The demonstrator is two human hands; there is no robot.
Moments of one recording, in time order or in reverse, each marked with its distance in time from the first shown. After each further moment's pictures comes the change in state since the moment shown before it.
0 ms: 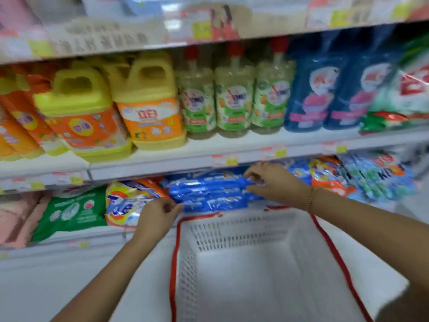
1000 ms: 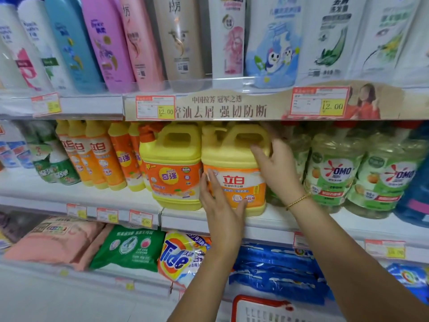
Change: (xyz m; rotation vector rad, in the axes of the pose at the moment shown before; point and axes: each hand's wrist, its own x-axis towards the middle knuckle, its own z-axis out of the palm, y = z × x) left_hand 0.109 0.044 -0.046 -0.225 0.708 0.143; right_hand 0.219 -0.144 -0.029 0.503 0.663 -0.159
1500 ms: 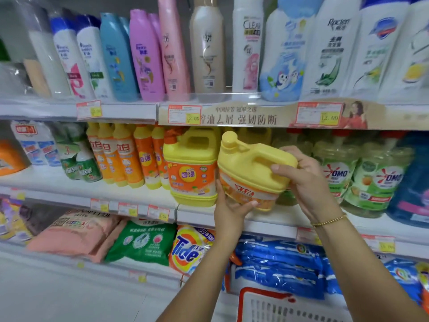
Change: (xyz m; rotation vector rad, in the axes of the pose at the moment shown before) left_hand -0.005 0.003 -0.040 -0.707 -0.292 -0.369; right_hand -0.050 -0.045 -0.050 0.718 -0.210 0.196
